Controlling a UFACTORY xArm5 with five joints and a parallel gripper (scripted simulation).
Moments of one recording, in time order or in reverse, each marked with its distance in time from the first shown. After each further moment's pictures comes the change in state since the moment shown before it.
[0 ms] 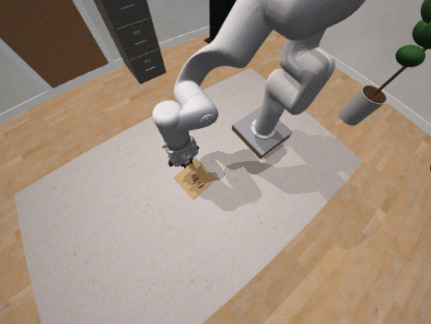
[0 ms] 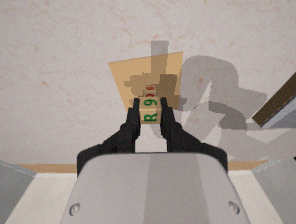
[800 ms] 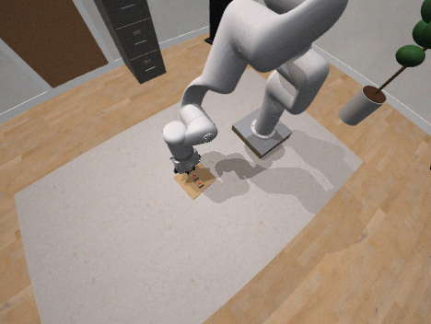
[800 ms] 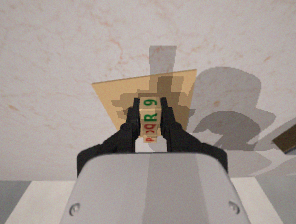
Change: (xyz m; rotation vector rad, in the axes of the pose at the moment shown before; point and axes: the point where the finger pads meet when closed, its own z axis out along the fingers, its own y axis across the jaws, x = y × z) arm 0.000 0.002 0.078 -0.003 0.000 0.000
